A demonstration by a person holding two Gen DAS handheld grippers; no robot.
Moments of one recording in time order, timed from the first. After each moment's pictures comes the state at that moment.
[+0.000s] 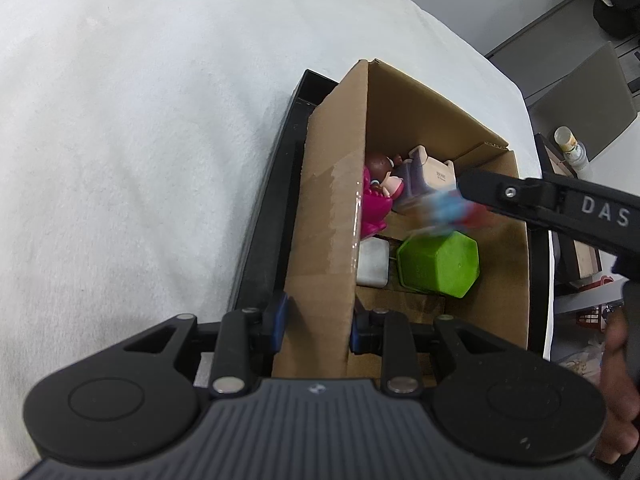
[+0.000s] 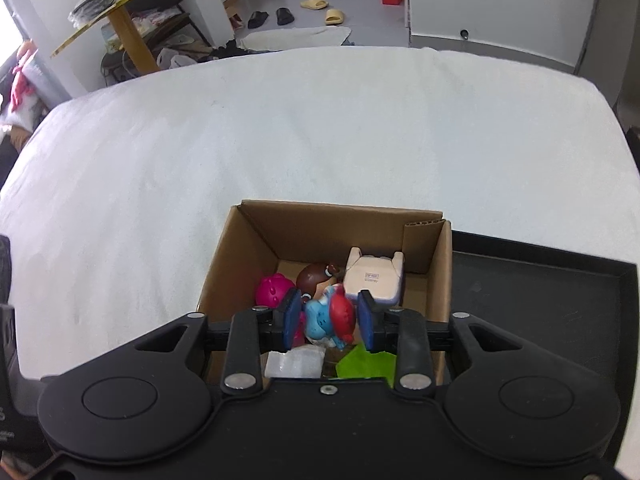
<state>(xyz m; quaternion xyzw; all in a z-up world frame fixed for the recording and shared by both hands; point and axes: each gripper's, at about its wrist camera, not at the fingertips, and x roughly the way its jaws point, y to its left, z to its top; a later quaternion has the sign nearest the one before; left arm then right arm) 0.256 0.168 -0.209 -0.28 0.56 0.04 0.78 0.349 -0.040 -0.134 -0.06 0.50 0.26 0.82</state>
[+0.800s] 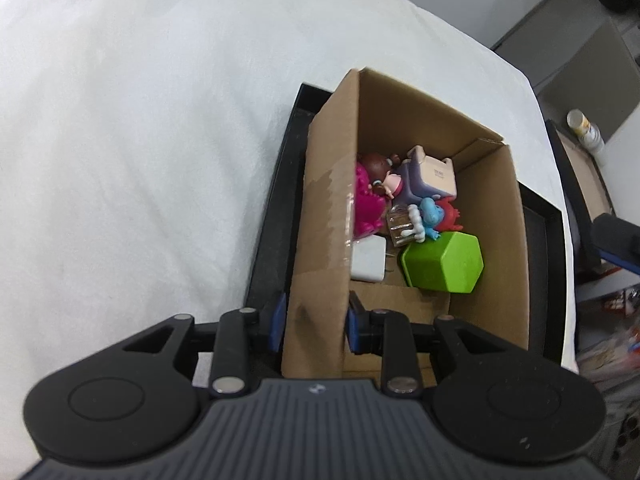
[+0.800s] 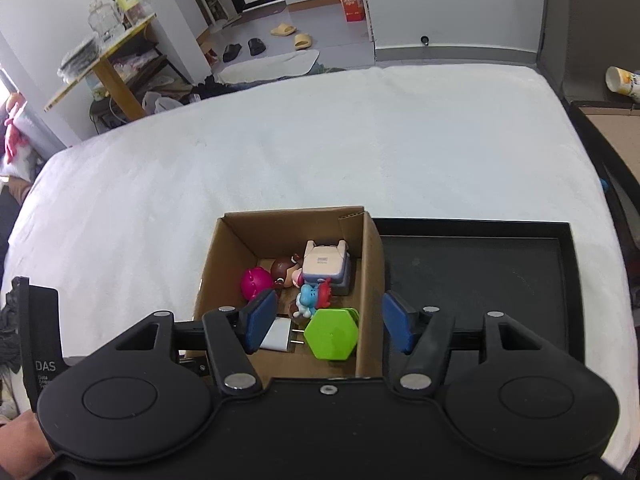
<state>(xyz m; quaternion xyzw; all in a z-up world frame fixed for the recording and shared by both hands) 0.255 0.149 -0.183 -0.22 0.56 0.06 0.79 0.321 -0.111 -0.082 0.00 0.49 0.23 0.84</state>
